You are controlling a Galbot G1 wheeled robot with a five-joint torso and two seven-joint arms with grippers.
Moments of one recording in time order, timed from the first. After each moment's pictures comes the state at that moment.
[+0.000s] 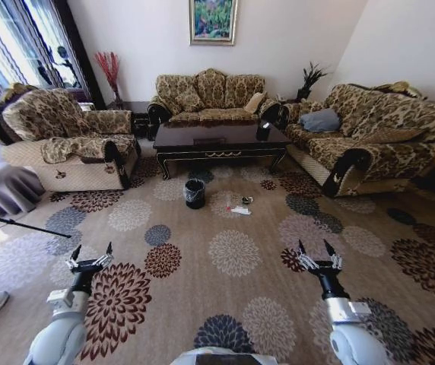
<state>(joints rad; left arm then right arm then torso) 1.69 -1.13 -0.81 -1.98 -0.43 -0.12 -0.14 -1.71 1.25 0.78 1.97 0.31 0.34 -0.01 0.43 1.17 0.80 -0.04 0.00</state>
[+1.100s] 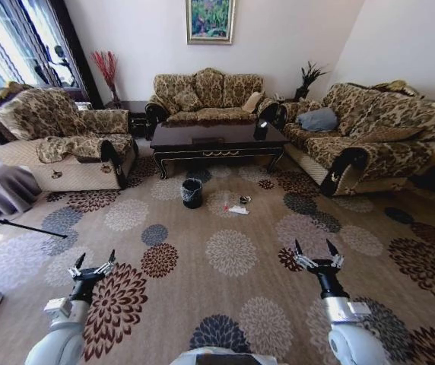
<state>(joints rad) 1.77 -1.14 -0.81 -2.01 -0.49 -0.11 -0.10 -1.72 1.25 0.77 2.00 0.29 0.35 0.01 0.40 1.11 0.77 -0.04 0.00</state>
